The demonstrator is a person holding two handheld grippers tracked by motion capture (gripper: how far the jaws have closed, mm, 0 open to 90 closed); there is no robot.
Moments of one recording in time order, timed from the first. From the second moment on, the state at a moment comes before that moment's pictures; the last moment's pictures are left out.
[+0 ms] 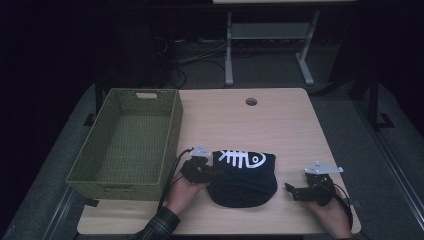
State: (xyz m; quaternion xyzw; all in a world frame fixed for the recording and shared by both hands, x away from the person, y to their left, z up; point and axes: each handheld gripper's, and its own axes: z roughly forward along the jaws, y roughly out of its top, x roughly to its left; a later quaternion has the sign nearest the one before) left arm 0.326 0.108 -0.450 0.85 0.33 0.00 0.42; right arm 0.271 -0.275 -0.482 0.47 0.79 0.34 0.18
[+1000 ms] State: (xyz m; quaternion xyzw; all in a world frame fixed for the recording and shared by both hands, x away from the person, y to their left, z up) left arm 0.326 0.106 -0.372 0.85 0.26 0.03 0.46; right arm 0.271 -0.276 -0.482 0.47 0.79 0.34 0.18
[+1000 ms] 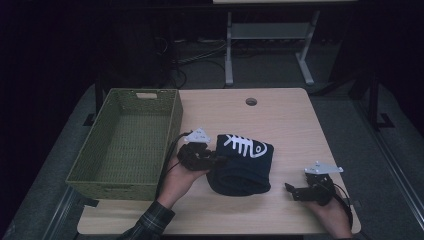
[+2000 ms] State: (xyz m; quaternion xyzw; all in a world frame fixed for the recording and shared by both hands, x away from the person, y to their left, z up) left arm 0.331 0.149 -0.323 0.84 0.26 0.06 0.47; right arm 0.271 -0.275 -0.482 0.47 0.79 0.34 0.18
